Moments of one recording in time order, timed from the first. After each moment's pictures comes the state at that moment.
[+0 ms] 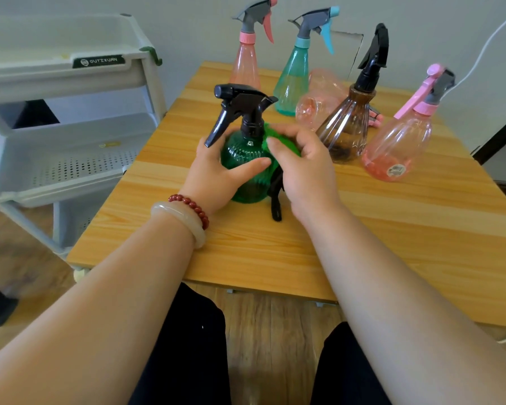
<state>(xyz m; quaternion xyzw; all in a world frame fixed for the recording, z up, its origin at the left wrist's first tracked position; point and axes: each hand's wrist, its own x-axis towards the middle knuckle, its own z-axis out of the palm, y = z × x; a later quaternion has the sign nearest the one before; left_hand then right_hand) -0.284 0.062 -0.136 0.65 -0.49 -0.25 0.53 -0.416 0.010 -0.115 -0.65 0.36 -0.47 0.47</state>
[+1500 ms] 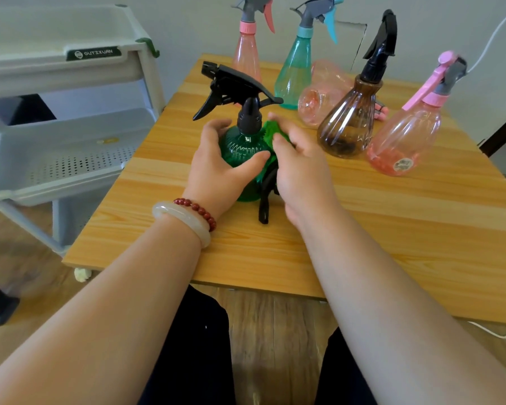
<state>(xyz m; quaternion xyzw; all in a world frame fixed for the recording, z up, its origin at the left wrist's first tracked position) -0.288 0.060 -0.145 0.65 -0.49 -0.18 0.56 -0.404 0.021 -0.113 -0.60 0.43 -0.42 0.53</state>
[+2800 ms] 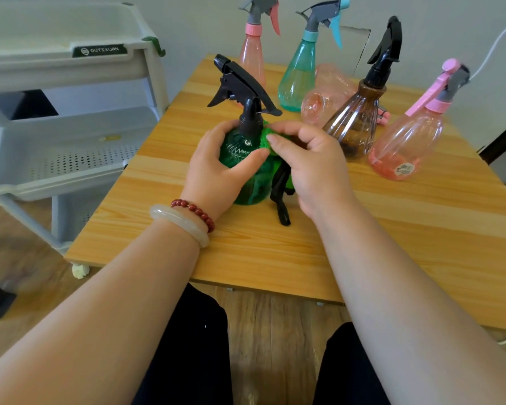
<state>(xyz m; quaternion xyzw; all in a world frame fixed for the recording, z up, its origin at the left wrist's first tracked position) -0.287 0.067 -0.145 0.64 -0.48 -0.17 0.58 -0.417 0.007 -0.111 -0.64 0.36 -0.45 0.51</state>
